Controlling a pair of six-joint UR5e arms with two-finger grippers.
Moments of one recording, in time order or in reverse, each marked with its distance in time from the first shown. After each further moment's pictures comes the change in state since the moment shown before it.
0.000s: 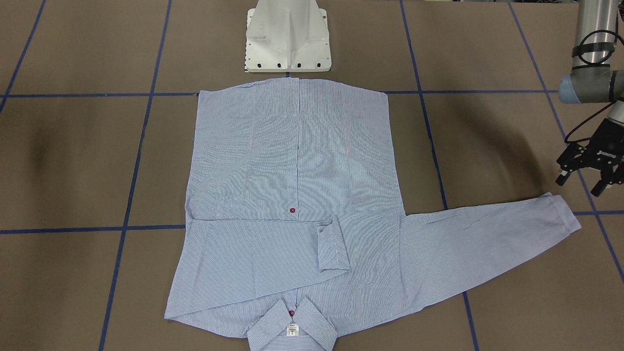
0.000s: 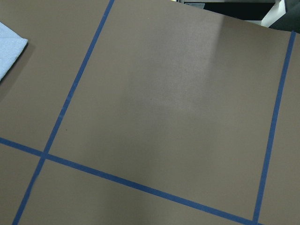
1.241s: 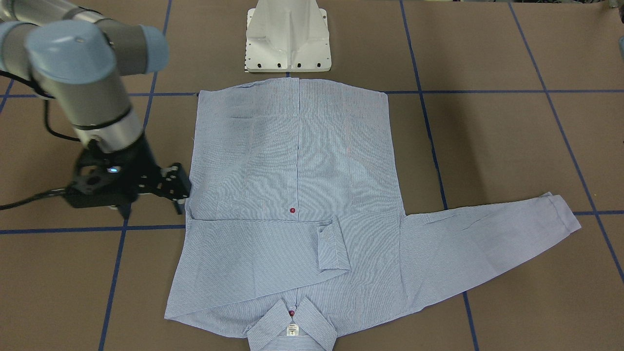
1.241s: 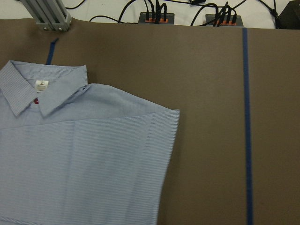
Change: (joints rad) left arm -0.332 0.074 -0.433 0.667 -0.363 0.717; right arm -0.408 0.400 -0.018 -0.116 -0.300 0.615
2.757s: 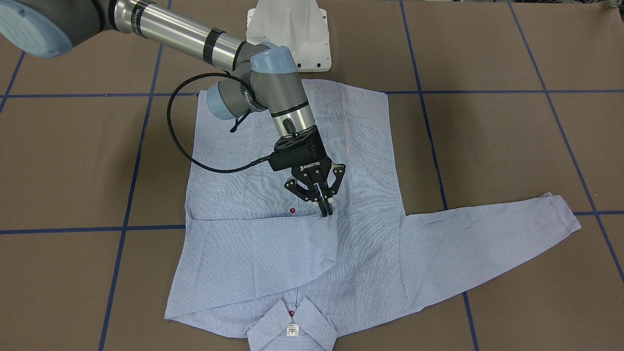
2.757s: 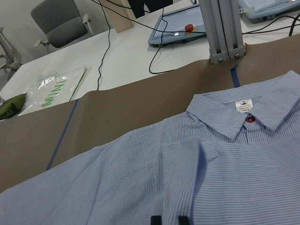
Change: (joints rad) left arm -0.091 -0.008 -0.156 0.313 -0.002 0.069; right arm -0.507 0.391 -0.535 0.622 -0.731 0.541
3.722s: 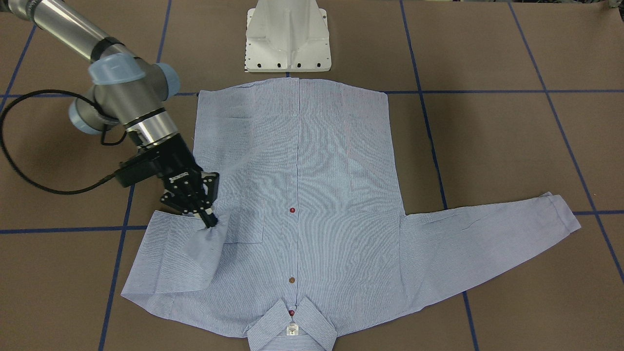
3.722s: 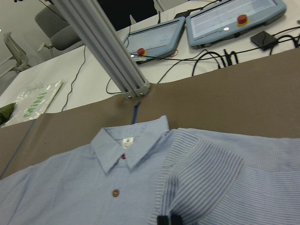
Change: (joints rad) left arm 0.000 -0.001 -0.005 0.000 0.000 0.001; right arm 0.172 -0.393 0.247 0.304 0.191 -0.083
